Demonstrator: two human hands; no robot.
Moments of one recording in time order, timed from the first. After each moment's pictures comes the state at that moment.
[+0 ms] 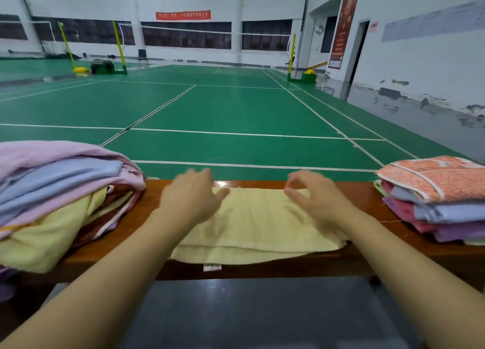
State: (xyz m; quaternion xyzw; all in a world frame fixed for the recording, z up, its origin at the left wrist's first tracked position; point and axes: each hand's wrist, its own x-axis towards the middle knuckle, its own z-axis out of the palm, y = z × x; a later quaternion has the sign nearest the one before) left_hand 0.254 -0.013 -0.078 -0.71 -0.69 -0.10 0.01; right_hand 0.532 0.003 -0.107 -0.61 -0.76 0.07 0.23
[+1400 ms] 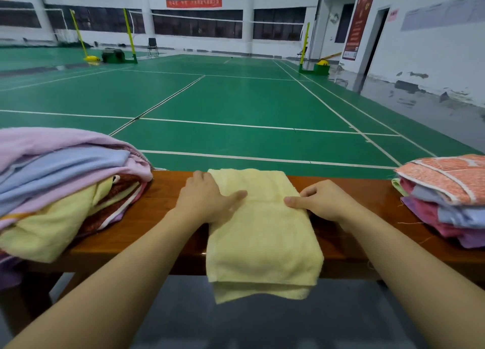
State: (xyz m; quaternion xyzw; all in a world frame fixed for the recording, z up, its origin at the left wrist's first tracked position) left_hand 0.254 0.023 -0.120 -0.68 -0.72 -0.09 -0.09; right_hand 0.508 0.003 -0.102 -0.69 -0.61 0.32 0.23
